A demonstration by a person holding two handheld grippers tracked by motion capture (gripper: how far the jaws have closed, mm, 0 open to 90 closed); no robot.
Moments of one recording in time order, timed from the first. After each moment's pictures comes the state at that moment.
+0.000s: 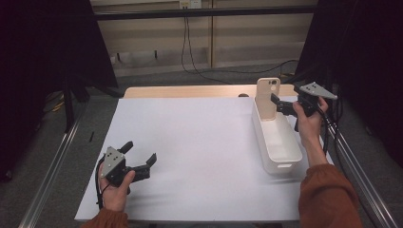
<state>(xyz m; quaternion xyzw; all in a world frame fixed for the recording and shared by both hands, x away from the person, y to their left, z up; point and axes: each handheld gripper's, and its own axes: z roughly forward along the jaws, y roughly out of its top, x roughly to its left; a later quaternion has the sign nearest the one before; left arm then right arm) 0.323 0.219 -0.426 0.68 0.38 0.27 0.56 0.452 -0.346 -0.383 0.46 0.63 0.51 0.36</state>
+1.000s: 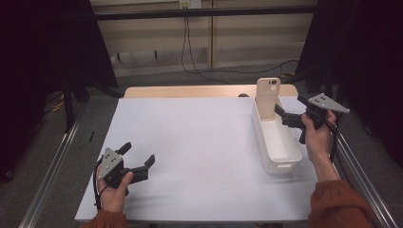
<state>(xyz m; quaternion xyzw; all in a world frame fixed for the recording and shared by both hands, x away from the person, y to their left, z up) 0.320 0.223 -0.425 0.68 0.38 0.27 0.56 0.401 -0.344 -0.375 0.45 0.63 0.54 0.35</state>
